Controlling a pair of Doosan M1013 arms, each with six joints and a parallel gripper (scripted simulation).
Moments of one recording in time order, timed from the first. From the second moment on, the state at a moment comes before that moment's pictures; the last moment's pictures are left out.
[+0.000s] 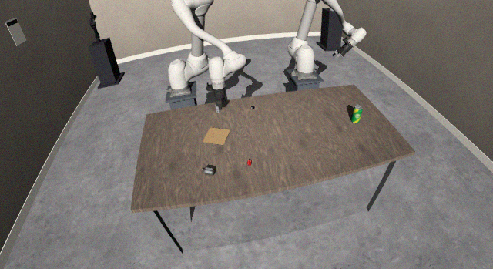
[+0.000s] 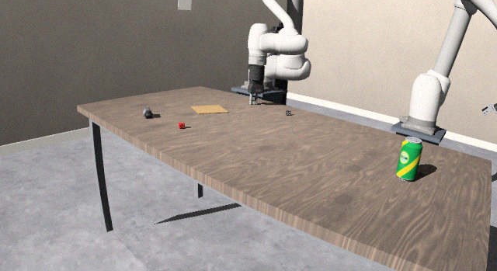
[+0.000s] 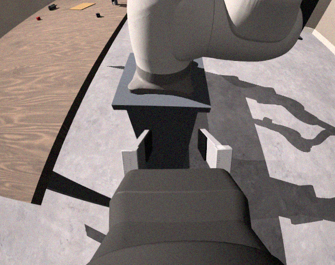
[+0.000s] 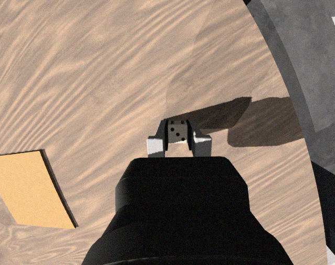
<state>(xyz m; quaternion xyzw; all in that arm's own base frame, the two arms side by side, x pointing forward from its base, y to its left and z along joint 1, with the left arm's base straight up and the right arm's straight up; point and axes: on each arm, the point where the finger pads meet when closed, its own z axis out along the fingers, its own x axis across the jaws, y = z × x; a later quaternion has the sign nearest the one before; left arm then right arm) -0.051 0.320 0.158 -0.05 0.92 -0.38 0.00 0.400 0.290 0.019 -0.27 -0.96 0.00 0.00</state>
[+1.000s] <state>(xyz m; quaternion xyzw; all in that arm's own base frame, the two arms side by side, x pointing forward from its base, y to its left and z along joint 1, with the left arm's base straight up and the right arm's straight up) -0.051 0.320 0.158 -0.05 0.92 -0.38 0.00 0.400 0.290 0.027 -0.27 -0.96 0.00 0.00</state>
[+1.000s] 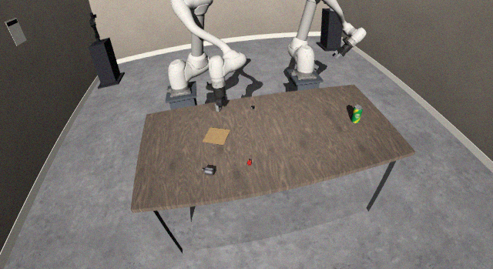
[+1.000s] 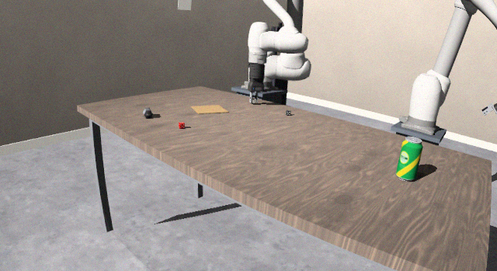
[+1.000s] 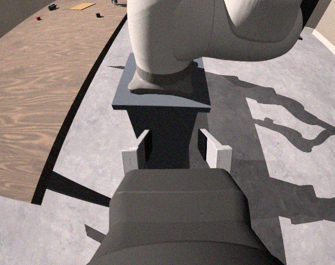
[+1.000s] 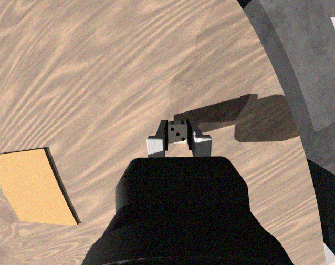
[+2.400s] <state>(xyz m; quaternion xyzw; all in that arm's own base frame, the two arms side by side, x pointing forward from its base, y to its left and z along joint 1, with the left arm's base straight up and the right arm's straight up) -0.051 0.320 0.158 -0.05 0.92 -0.38 0.00 0.501 0.274 0.124 -0.08 -1.00 0.01 -0.01</state>
